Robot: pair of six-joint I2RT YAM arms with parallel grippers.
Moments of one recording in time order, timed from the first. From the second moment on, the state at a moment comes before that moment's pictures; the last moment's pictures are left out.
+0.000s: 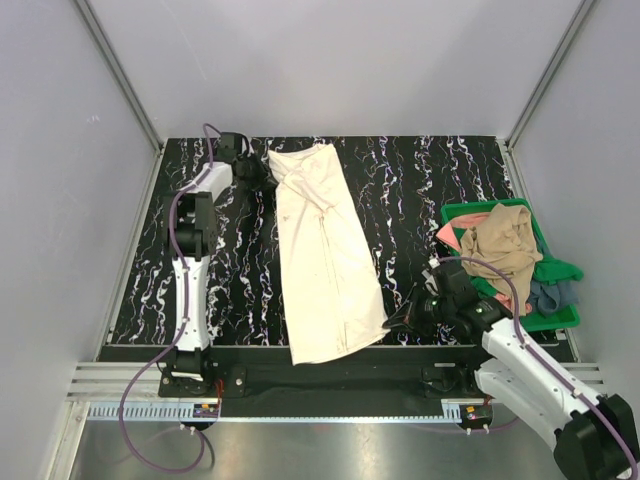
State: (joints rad) left arm -0.06 2.49 2.02 -0.39 0.47 -0.62; right arm 0.45 0.78 0.38 -0.53 -0.51 0.97
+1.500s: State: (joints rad) left arm -0.08 2.26 1.83 -0.45 0.35 -0.55; right arm 0.30 2.25 2.00 -0.58 -0.30 0.37
